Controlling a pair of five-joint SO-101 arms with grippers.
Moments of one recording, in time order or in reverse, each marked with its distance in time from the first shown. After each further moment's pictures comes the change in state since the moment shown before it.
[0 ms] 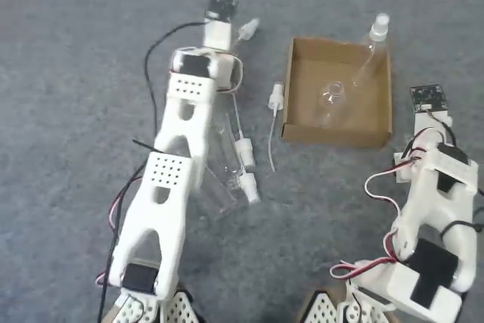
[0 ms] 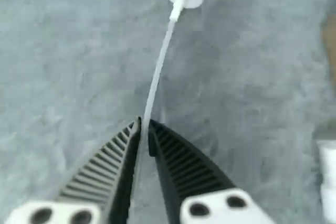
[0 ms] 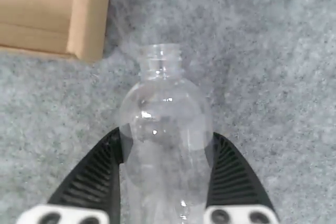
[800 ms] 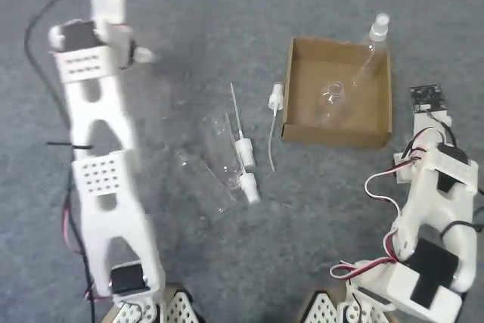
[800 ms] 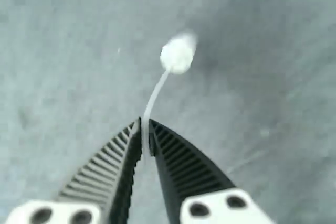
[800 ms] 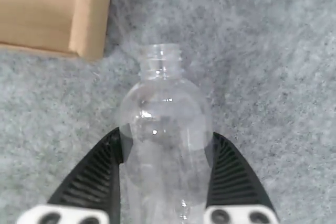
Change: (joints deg) left arm -22.9 -27.3 13.0 20.8 -14.6; right arm 0.0 0.0 0.0 0.0 2.0
